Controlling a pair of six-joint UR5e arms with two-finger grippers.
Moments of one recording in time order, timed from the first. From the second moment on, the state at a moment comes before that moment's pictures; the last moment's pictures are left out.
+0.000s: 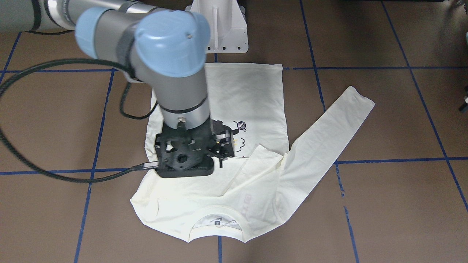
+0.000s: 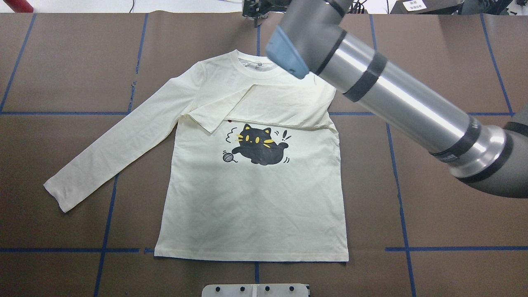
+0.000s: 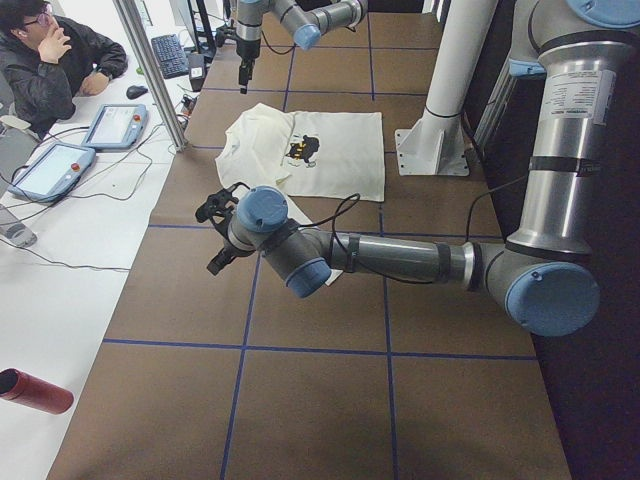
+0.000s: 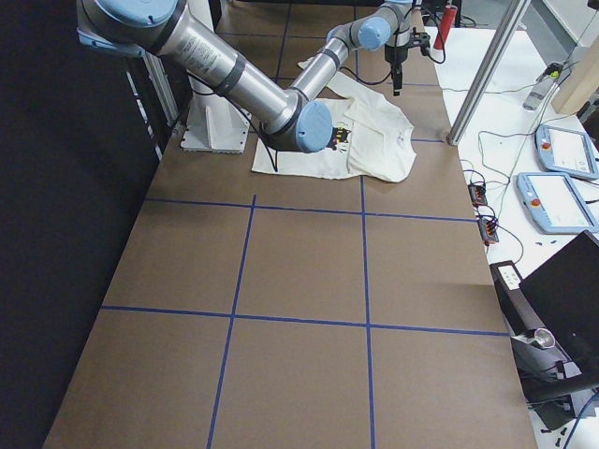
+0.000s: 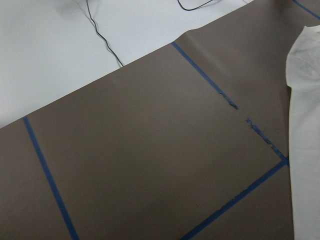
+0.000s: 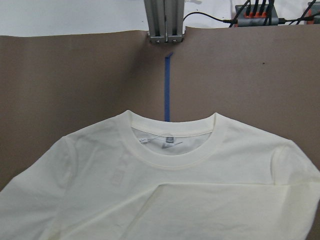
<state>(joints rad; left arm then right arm) -1.43 -1.58 -1.64 -2.37 -2.43 -0.15 0.91 -0.51 1.34 -1.66 2.03 0.90</state>
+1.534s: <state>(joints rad) -0.62 -1.32 -1.85 -2.42 -1.88 -0.41 1.23 -1.22 1.83 -1.66 2.24 0.37</state>
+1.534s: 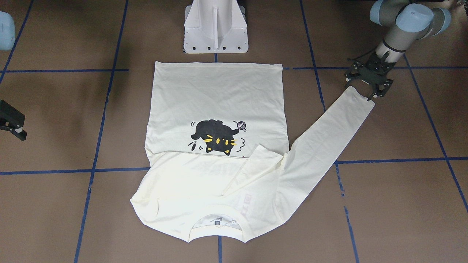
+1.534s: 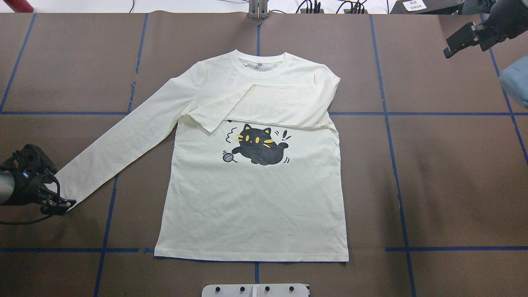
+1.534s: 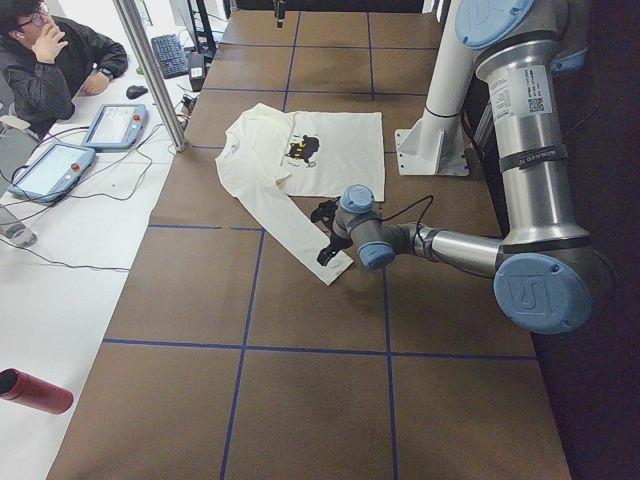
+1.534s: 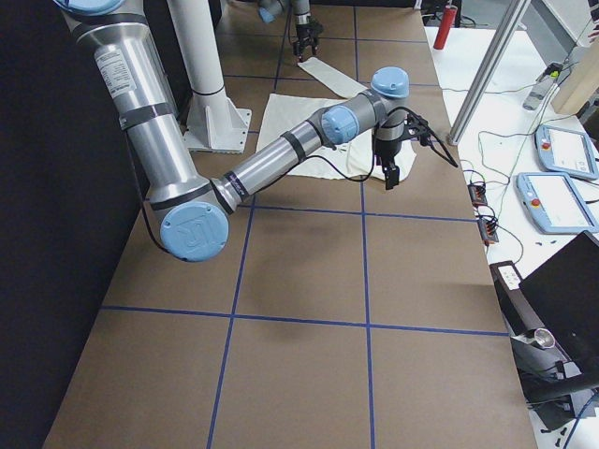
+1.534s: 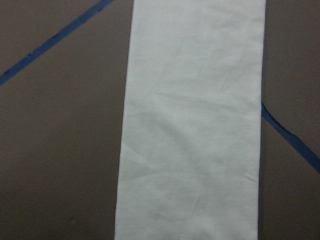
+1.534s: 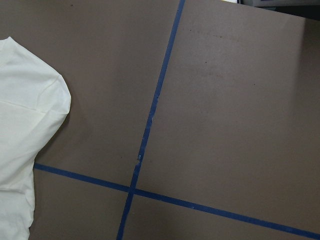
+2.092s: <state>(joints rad) -0.57 -1.30 -1.85 -2.42 -1.83 -0.42 1.23 -1.24 1.85 -1.66 2.24 0.37</state>
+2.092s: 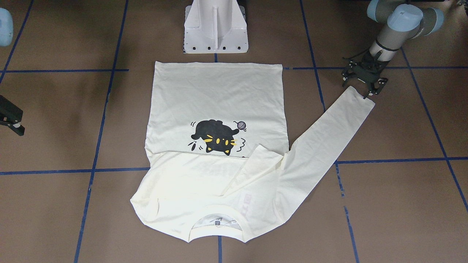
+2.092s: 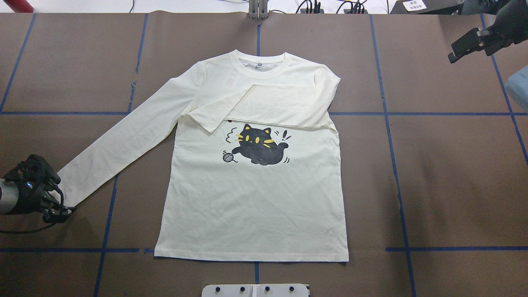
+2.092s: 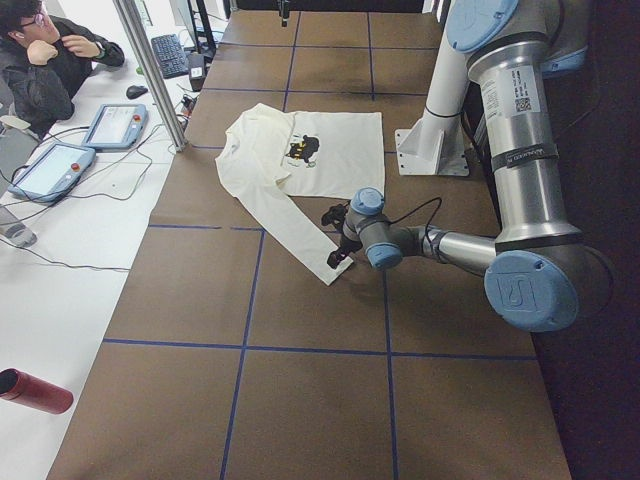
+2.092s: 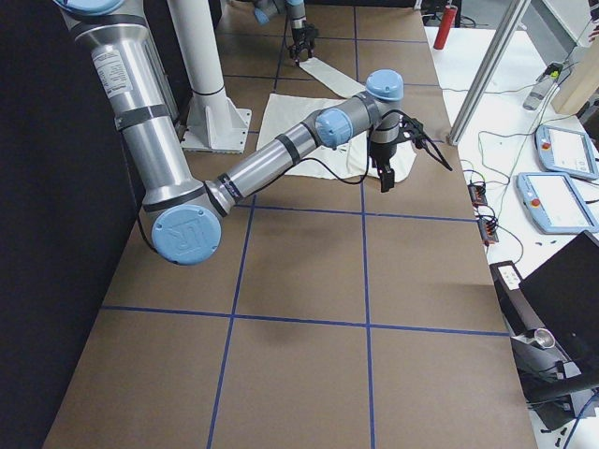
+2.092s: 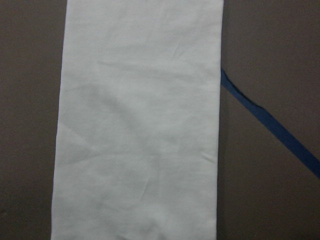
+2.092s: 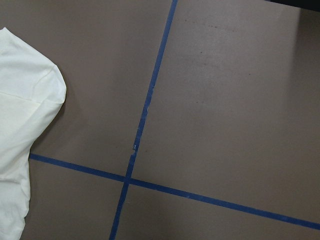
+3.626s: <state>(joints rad) -0.55 -1.29 -1.85 -2.42 -1.79 -0.42 1.23 -1.26 1.86 -1.65 2.24 0.37</state>
